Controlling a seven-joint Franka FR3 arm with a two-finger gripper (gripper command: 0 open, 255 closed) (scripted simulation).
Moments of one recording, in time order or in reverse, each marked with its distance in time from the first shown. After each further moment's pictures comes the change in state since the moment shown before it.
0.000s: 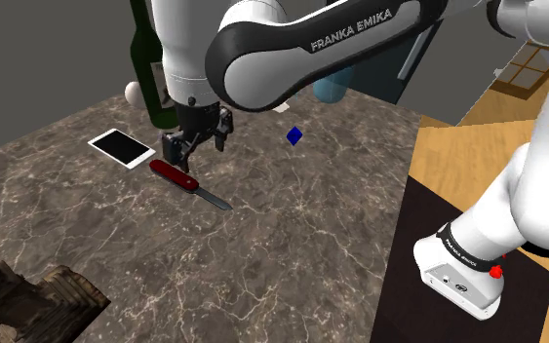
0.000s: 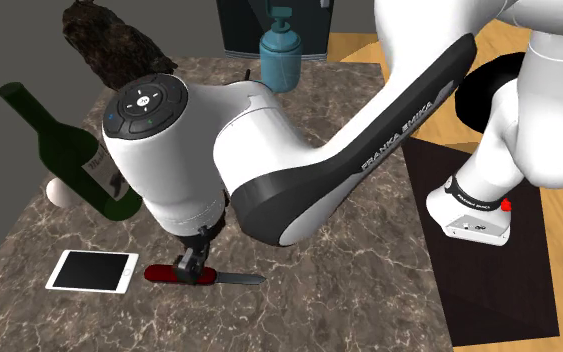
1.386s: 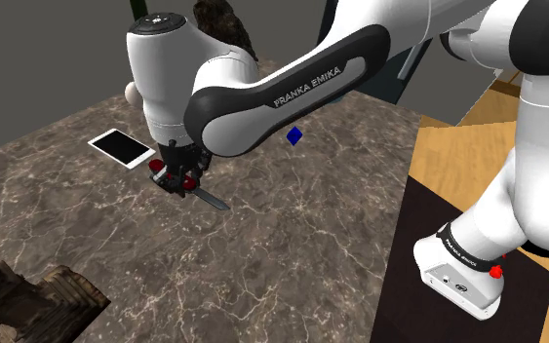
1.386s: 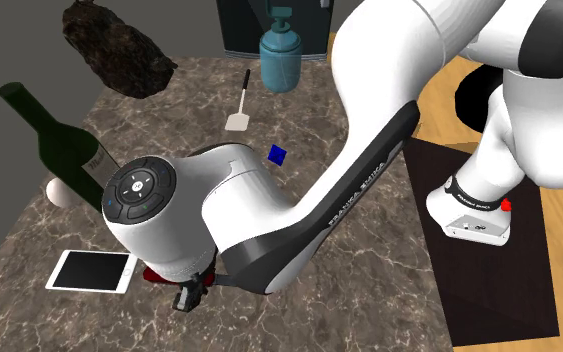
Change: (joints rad) arm 0.085 0.176 -0.025 0.090 -0.082 0.059 0.055
